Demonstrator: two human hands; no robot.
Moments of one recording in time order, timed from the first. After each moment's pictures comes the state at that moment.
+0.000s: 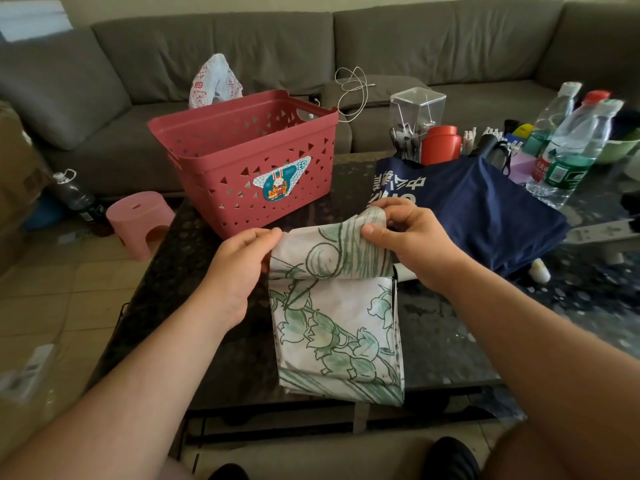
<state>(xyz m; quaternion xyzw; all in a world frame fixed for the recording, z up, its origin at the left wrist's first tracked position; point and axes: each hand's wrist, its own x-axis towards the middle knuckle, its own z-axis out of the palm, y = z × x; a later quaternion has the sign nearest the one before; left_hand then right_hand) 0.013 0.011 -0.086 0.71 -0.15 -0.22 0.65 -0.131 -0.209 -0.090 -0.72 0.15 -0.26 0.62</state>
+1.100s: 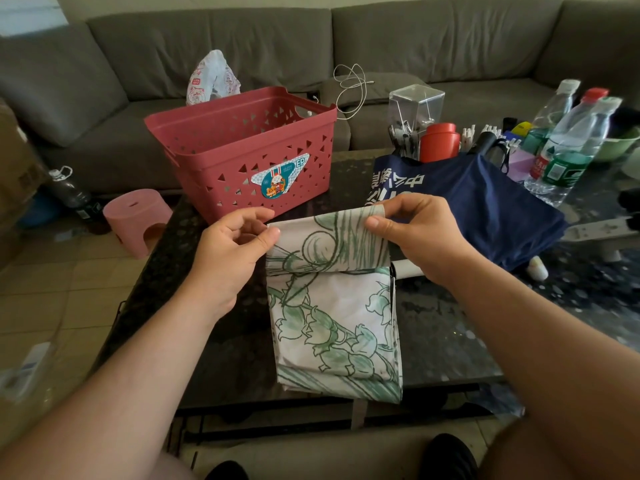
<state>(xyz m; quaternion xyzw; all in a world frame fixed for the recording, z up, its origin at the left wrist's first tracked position) 0.027 0.016 -0.090 0.69 -0.27 -0.11 0.67 -0.139 -0.202 -0.074 -0.72 0.16 -0.31 0.61</state>
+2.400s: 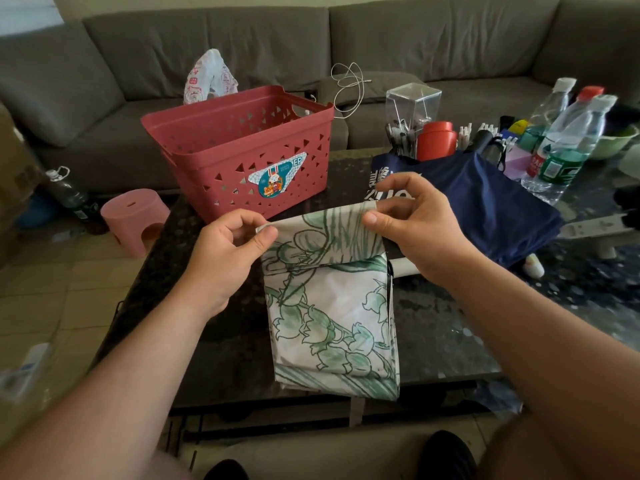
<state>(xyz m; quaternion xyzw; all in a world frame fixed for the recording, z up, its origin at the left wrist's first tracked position) 0.035 0.022 -0.095 0.67 -0.34 -0.12 0.64 -0.145 -0.201 -0.071 -0.71 0.13 -0.30 0.62</state>
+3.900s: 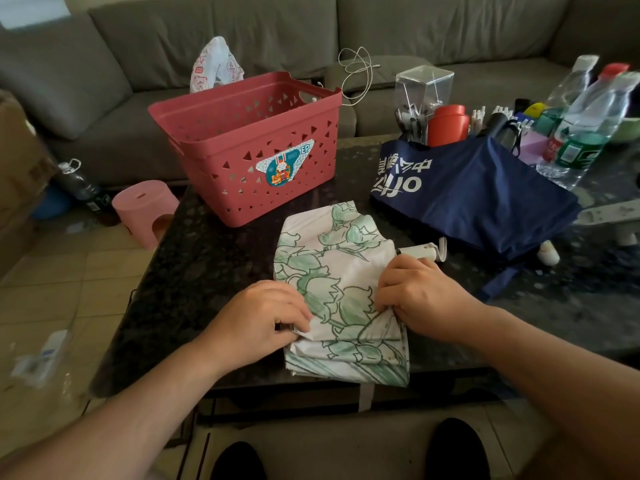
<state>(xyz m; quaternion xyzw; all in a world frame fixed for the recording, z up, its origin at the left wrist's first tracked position) 0.003 0.065 -0.153 0.71 -0.65 -0.03 0.26 -0.188 -0.200 -0.163 -0.99 -0.05 -0.12 0.04</state>
